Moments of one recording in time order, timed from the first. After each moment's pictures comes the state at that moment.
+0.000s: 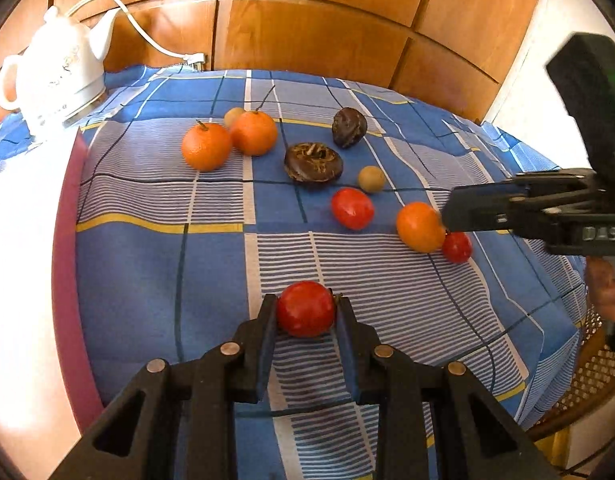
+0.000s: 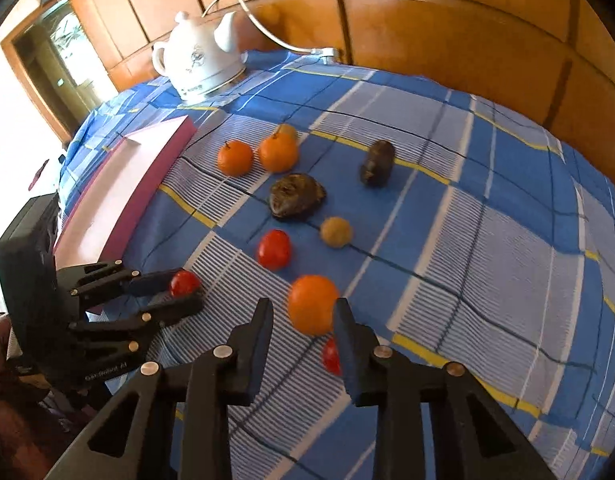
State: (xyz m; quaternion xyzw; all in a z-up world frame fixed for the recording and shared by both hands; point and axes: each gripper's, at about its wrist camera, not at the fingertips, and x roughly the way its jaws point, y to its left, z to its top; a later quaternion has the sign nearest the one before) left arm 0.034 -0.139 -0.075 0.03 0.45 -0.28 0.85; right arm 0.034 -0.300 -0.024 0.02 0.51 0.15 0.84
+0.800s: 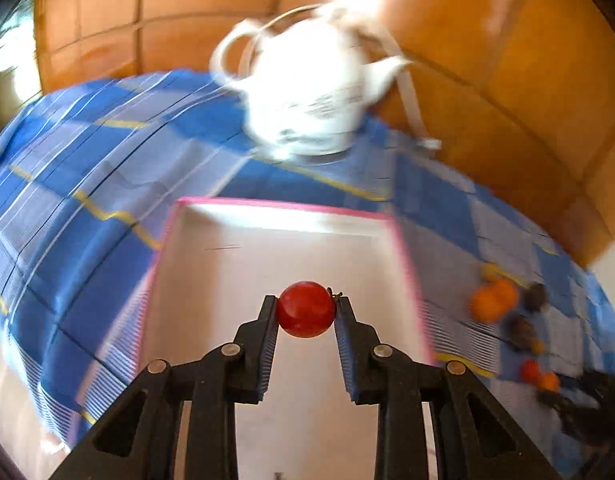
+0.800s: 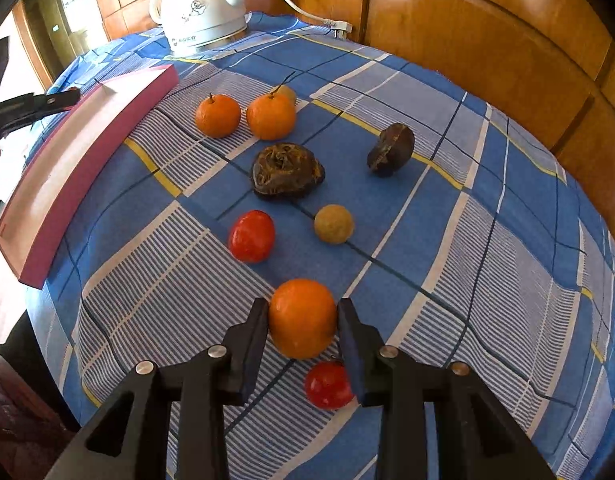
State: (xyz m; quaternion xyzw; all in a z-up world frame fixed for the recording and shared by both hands) left arm 0.149 0.071 -0.031 -0.09 0.45 -0.05 0.89; right arm 0.047 -0.281 -0.052 -0.08 0.53 0.12 0.83
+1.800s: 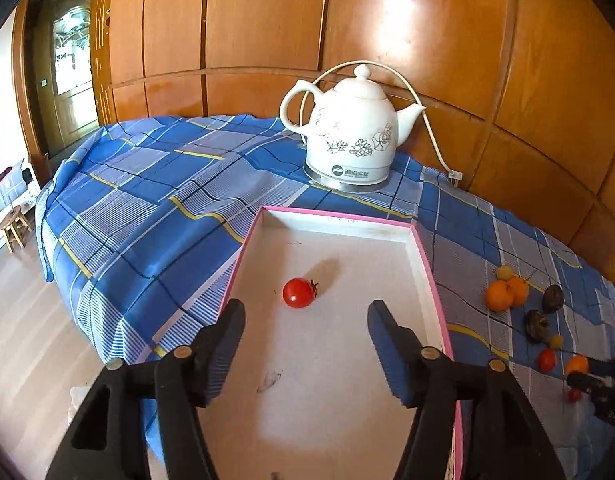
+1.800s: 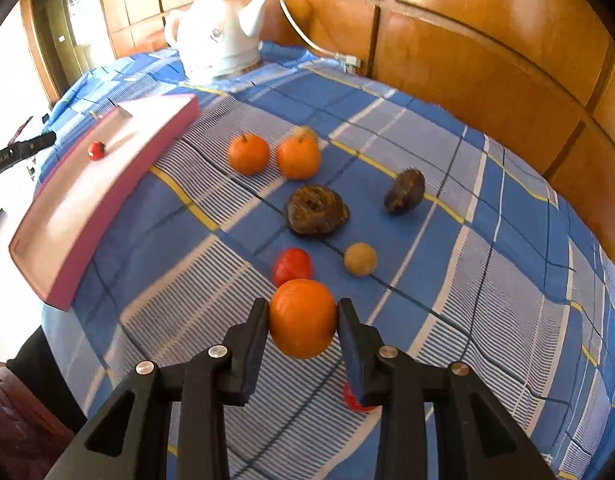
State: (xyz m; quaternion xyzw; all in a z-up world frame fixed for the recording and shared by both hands) left arm 0.054 0.069 0.003 -0.06 0.37 0.04 0.93; right arm 0.033 -0.255 -0.017 -0.07 0.49 0.14 0.86
